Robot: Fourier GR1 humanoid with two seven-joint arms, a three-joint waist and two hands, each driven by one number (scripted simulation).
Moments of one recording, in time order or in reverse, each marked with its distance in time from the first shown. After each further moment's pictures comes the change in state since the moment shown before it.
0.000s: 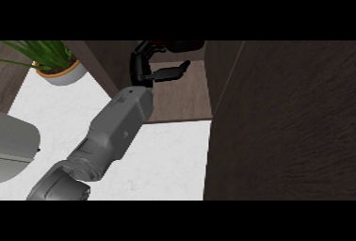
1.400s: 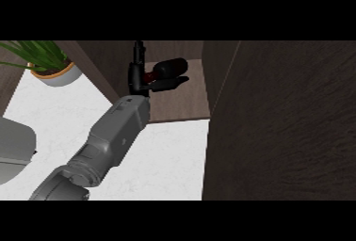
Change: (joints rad) left arm 0.051 -0.001 -0.003 0.036 -0.064 0.031 -0.082; right arm -0.023 0.007 0.012 0.013 -0.005 0.002 -0.009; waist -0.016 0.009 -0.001
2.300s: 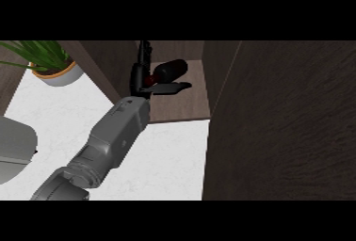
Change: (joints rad) left arm 0.013 -0.002 -0.026 -0.009 -0.013 -0.161 -0.021; right arm 0.018 -0.008 0.002 -0.004 -0.003 -0.005 0.006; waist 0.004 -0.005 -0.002
